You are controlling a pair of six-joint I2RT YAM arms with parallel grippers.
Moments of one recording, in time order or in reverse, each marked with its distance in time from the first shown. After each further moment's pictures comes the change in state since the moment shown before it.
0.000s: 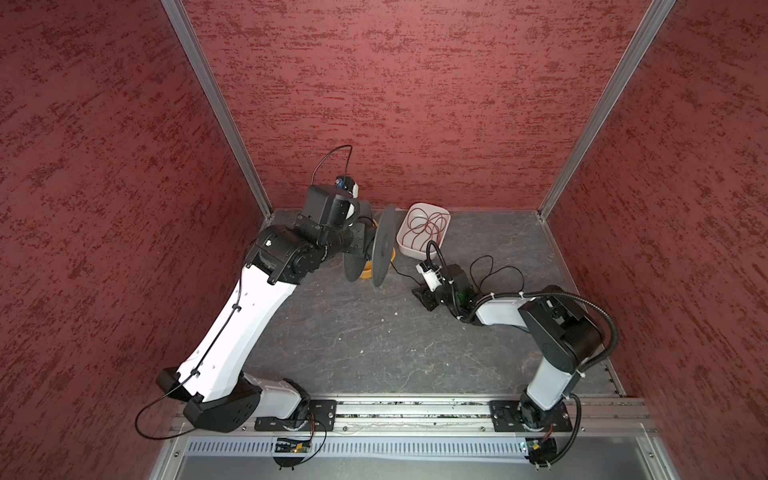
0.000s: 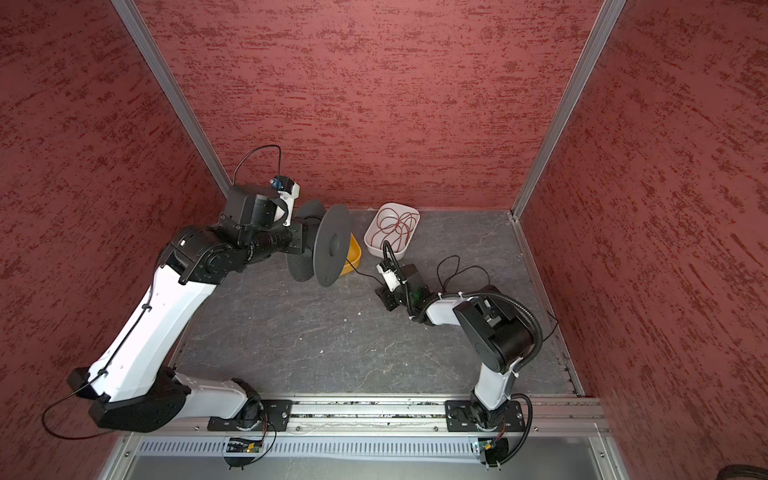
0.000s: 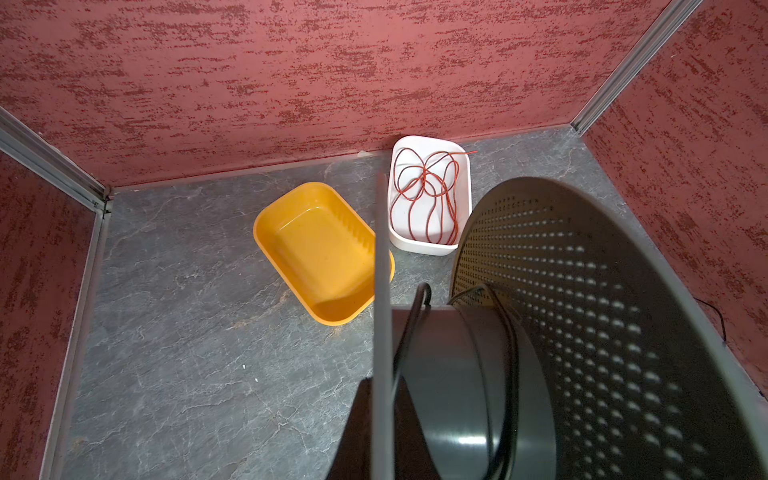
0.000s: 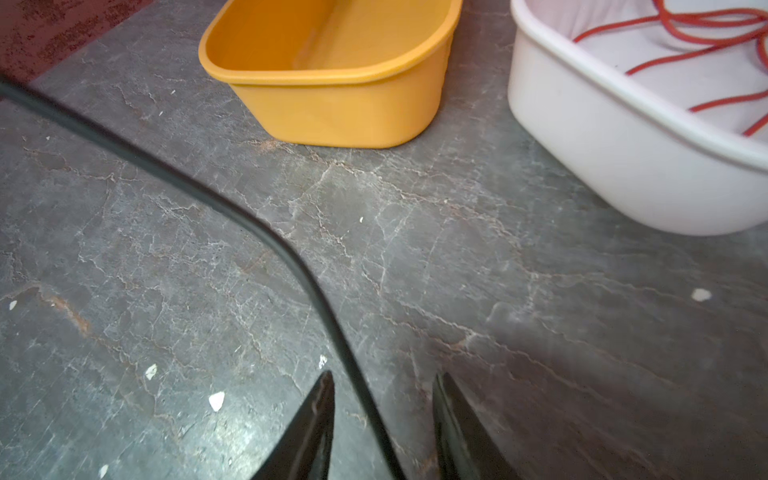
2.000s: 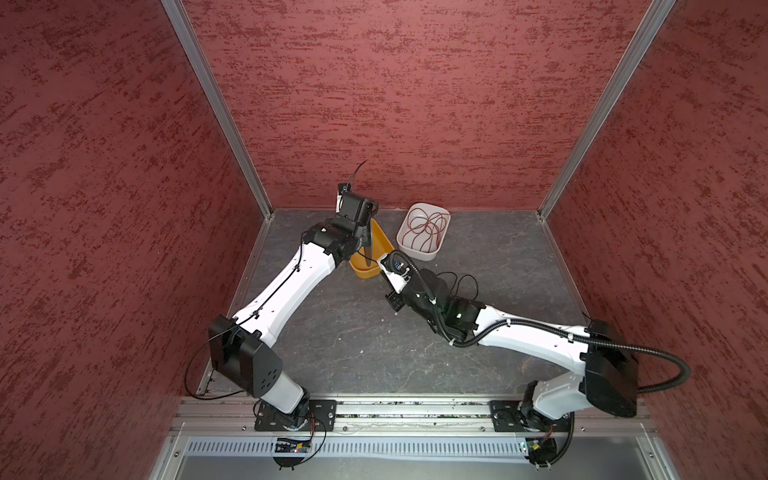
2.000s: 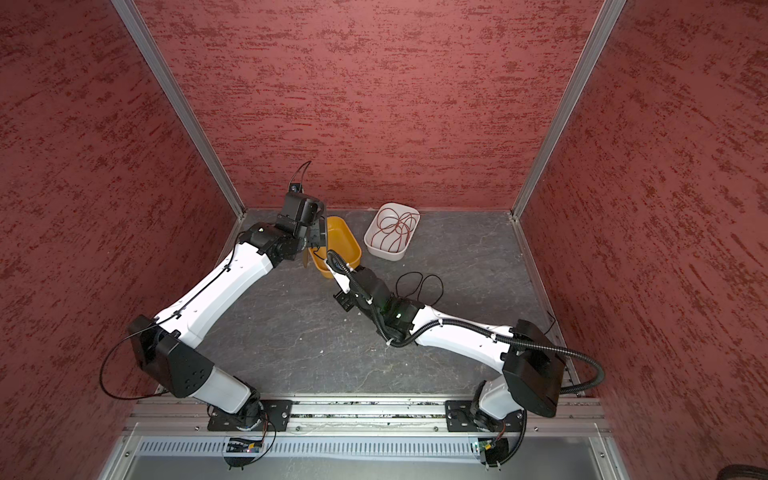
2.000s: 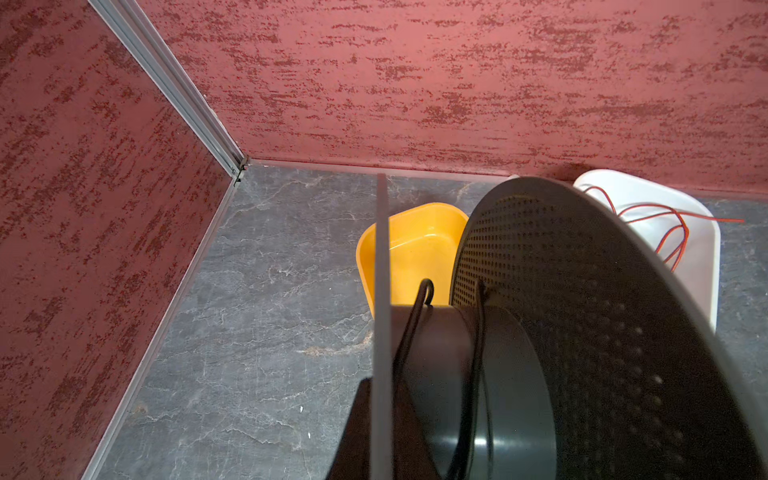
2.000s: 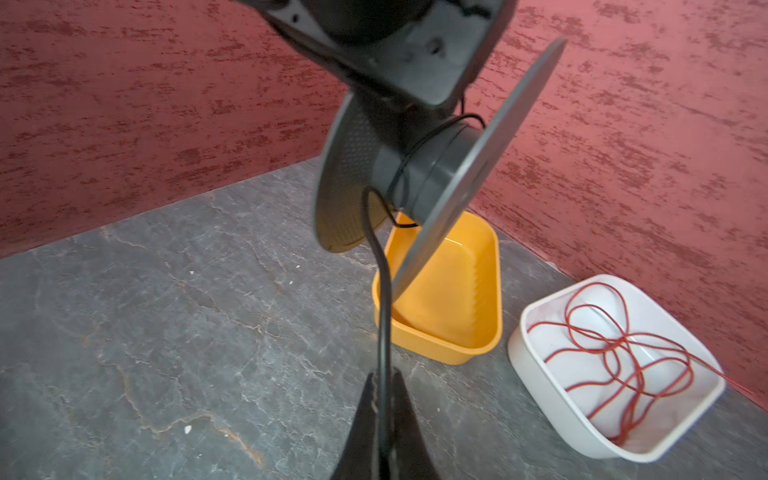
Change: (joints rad) left arm 0.089 0.187 -0.303 0.399 -0.363 -0.073; right arm 0.429 -0.304 0.282 -0.267 0.534 -0.135
